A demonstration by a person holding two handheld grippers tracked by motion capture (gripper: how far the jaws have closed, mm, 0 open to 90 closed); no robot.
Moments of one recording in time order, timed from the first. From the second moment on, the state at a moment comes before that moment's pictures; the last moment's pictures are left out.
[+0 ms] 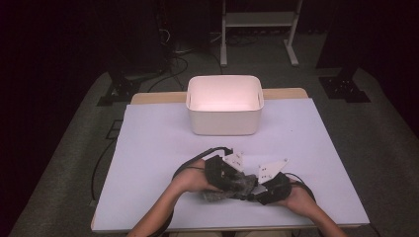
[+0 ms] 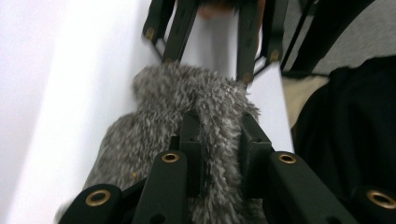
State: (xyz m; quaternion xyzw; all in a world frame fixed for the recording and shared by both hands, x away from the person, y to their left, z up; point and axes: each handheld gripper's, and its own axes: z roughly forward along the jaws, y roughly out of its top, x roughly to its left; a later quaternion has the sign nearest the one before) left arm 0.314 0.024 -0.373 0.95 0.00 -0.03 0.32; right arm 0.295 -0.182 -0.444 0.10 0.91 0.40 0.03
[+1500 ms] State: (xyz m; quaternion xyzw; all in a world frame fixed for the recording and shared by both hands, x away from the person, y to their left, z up) left arm 0.316 0.026 -0.370 0.95 0.00 -0.02 0.31; right arm 0.297 -0.181 -0.445 0.10 0.91 0.40 0.02
